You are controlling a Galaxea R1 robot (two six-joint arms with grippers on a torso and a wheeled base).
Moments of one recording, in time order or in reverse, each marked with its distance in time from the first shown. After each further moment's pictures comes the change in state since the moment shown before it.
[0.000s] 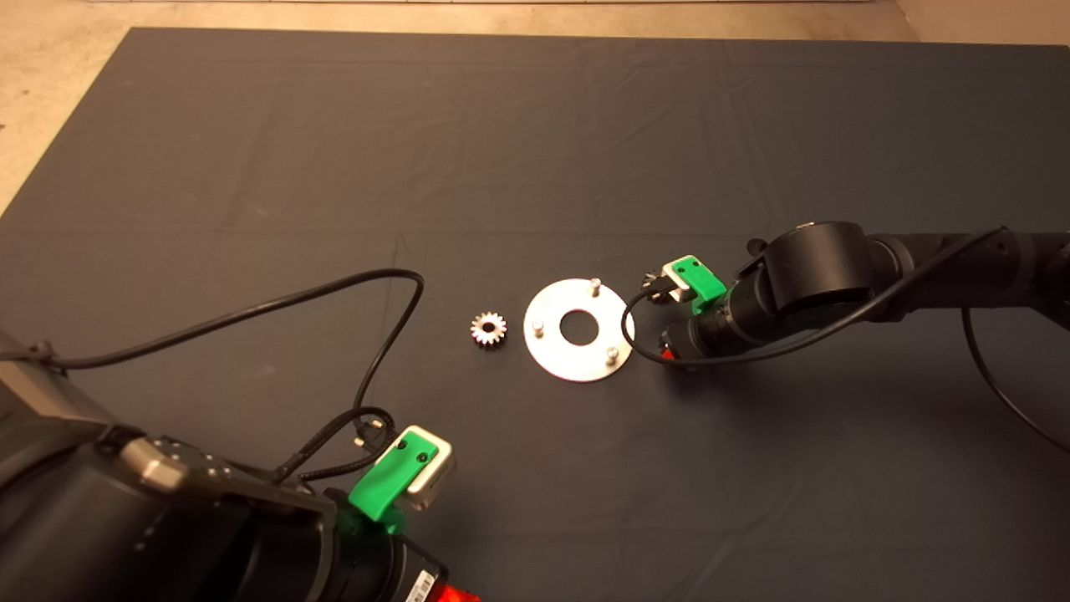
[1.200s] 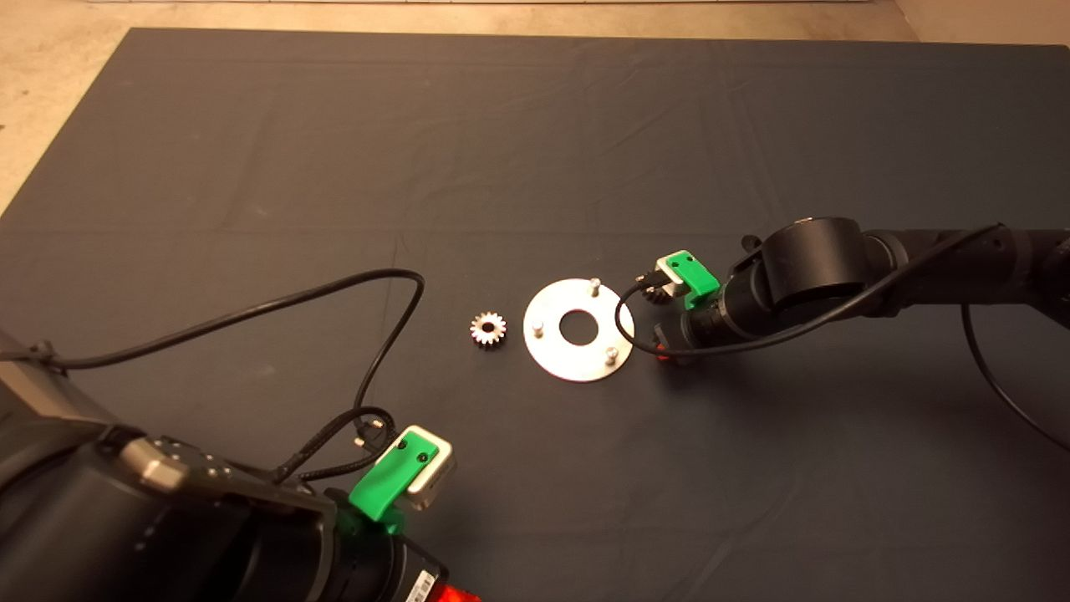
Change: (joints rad) left arm 0.000 0.000 0.000 0.000 0.000 0.000; right arm 0.003 0.005 -0.022 -0.009 0.061 -0.001
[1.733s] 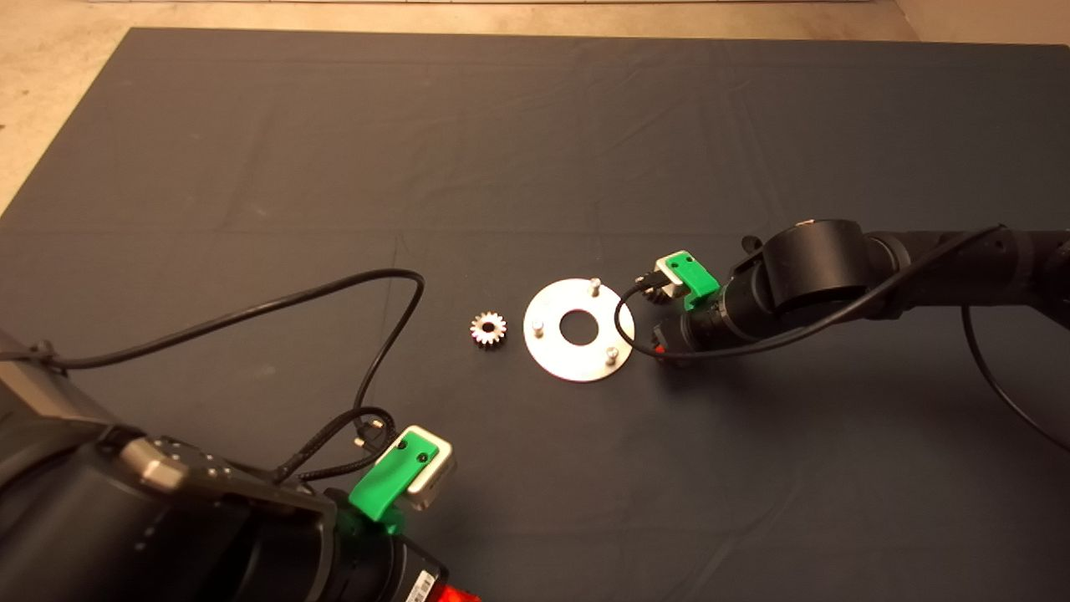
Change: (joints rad) left arm 0.000 0.001 0.000 0.000 0.000 0.000; right arm 0.004 0.000 0.039 -0.006 0.002 0.000
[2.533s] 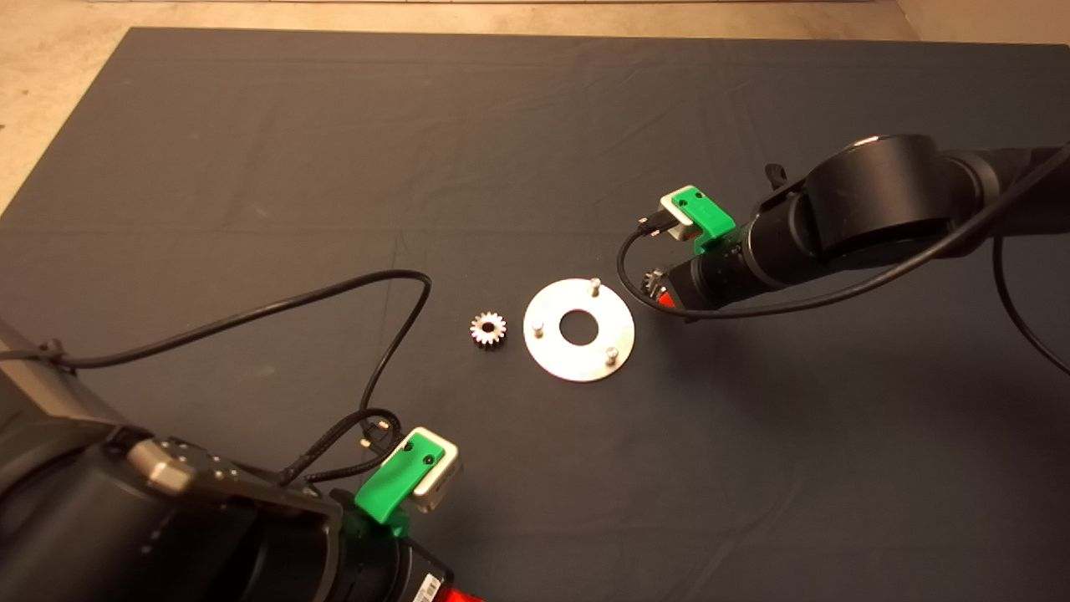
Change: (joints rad) left arm 0.000 0.018 0.000 0.000 0.001 0.000; right arm 0.180 0.001 0.058 0.069 -0.009 0.001
